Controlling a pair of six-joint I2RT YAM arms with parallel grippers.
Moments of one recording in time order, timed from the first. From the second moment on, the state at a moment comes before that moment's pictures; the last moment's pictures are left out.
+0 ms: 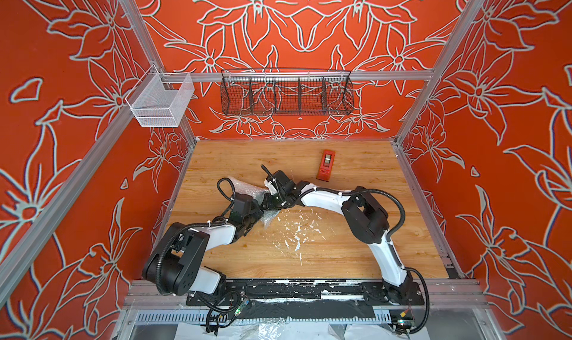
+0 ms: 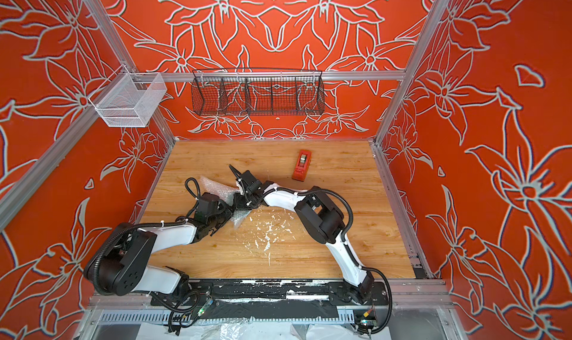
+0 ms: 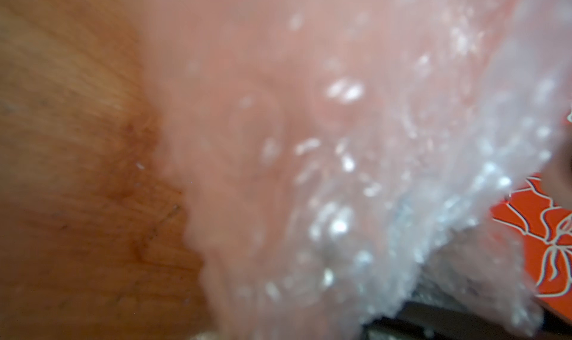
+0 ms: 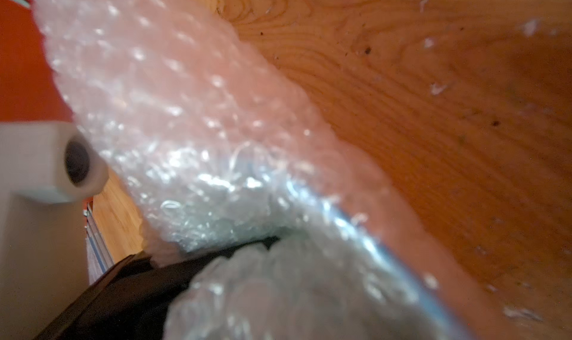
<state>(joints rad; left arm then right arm) -0.29 1.44 0.42 0.27 0.08 -1.05 0.86 2.21 1.62 -0.32 -0.34 0.72</state>
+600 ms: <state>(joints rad) -0.30 1.46 0.45 0.23 0.11 -1.03 0.82 2.16 1.52 -0.12 -0.47 0.94</state>
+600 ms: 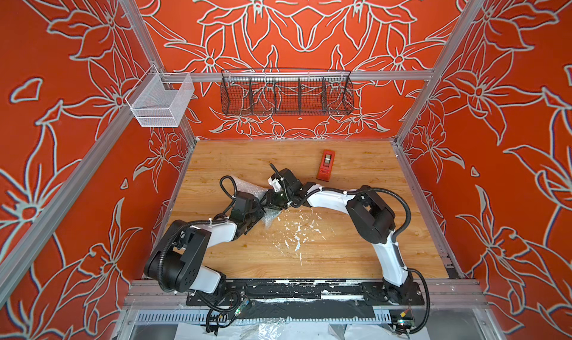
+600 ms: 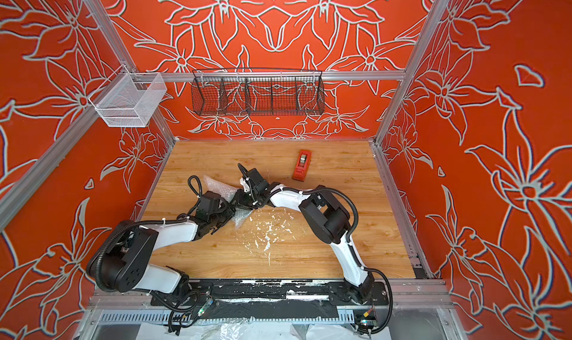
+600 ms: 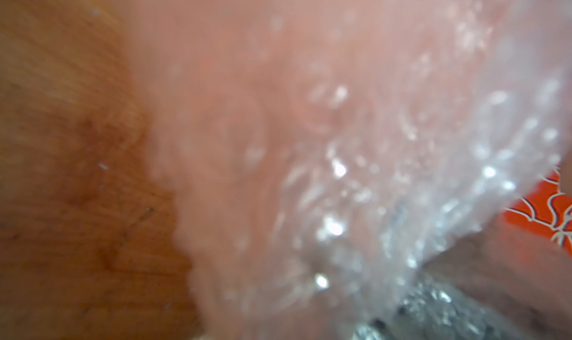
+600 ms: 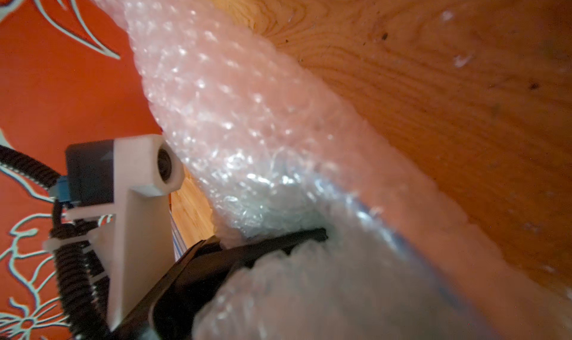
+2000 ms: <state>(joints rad) -0.33 1.38 0.48 0.09 0.11 -1.00 0.79 2.25 1.59 -0.05 -0.51 0.98</state>
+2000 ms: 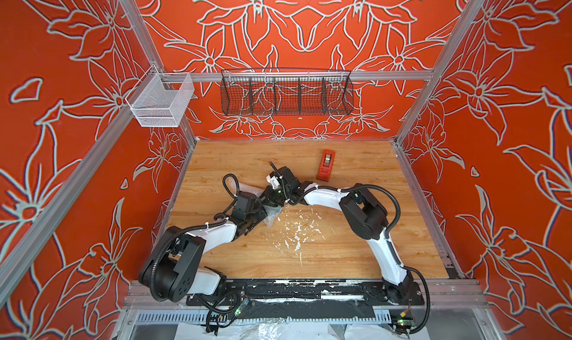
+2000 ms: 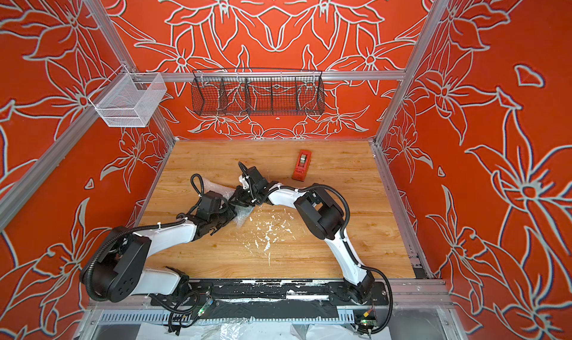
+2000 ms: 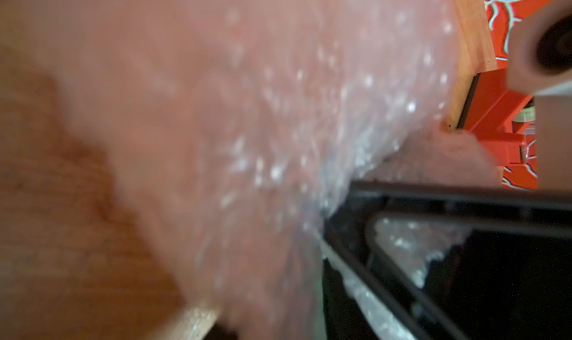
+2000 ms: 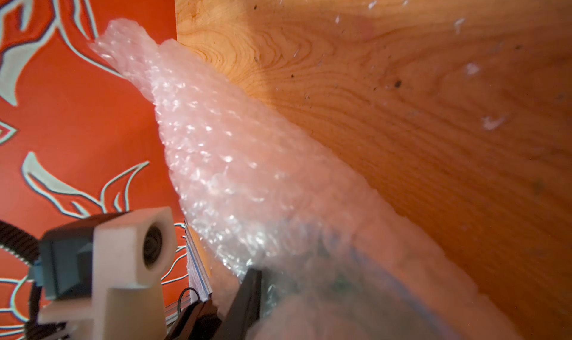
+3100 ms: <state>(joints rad) -0.30 0.98 0.34 -0.11 0.05 -1.08 0.80 2.27 1.64 -0.11 -0.44 0.92</state>
